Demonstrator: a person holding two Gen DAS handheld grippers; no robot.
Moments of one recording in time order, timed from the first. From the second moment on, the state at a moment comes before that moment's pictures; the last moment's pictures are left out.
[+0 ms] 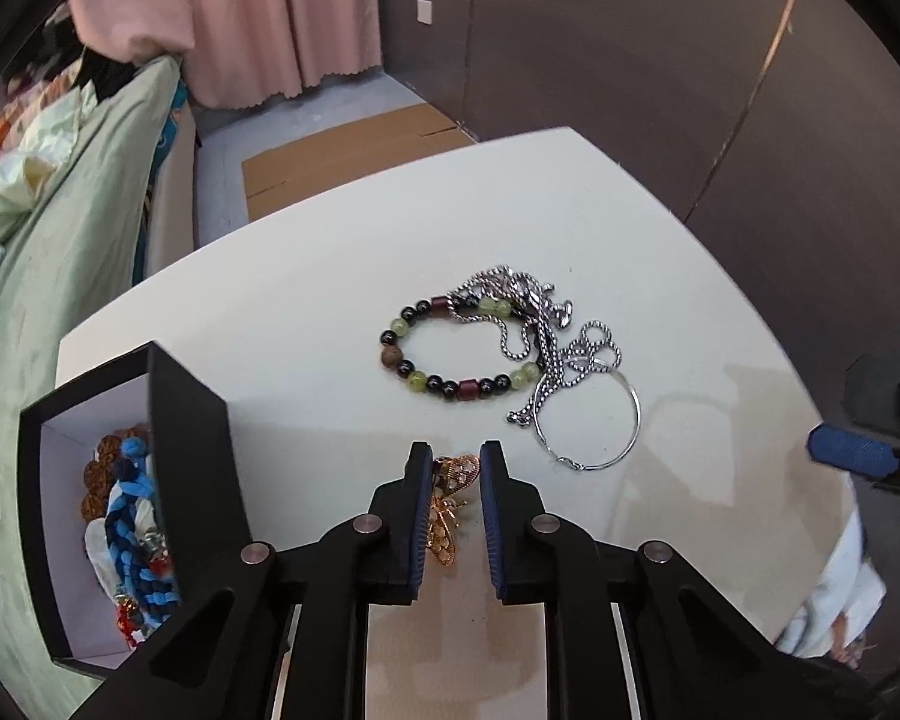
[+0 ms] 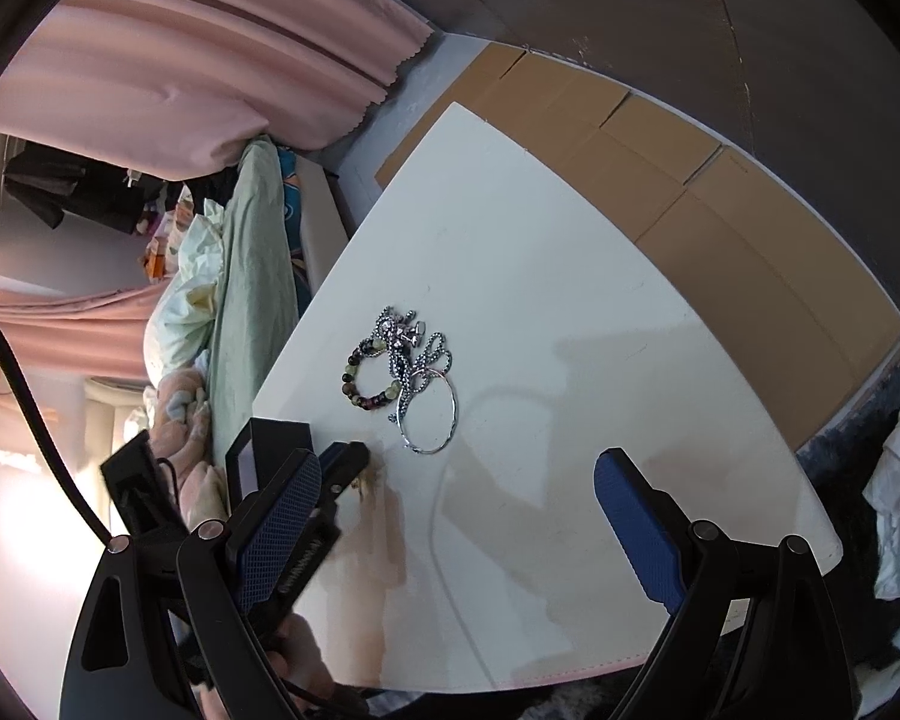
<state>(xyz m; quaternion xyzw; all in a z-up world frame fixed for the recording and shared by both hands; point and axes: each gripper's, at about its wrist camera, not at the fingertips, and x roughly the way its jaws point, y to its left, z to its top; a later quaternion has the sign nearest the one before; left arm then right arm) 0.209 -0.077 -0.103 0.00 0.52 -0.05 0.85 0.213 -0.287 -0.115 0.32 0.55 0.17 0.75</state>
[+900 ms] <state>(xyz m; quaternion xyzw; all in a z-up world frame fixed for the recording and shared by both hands) 0.182 -0.002 -0.038 -0.13 0.45 -0.05 0.88 0.238 -0.215 -0.123 0.15 0.58 0.15 0.78</state>
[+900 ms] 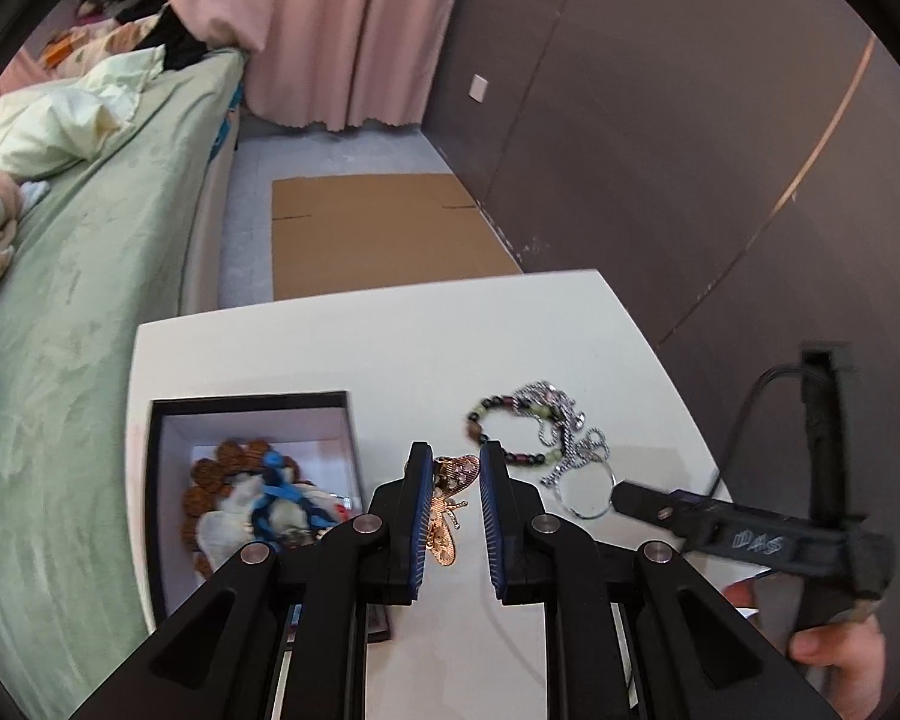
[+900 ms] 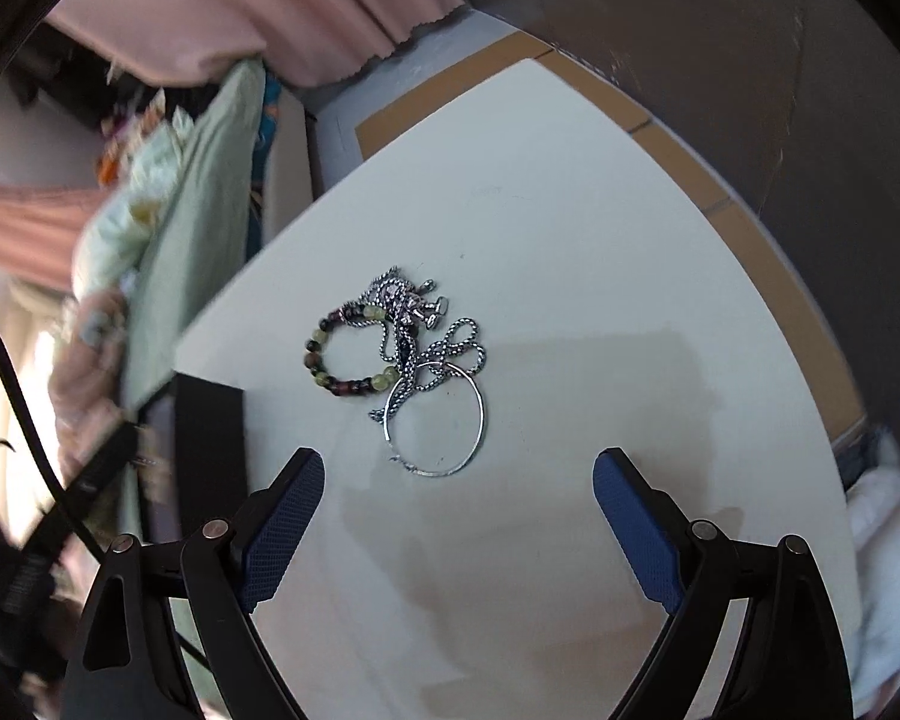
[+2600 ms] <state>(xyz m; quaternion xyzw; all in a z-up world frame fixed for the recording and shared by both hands) 0.131 0.089 -0.041 -0.24 0.45 0.00 0.86 0.189 -0.185 -0.066 0.12 0.50 0.24 0.82</state>
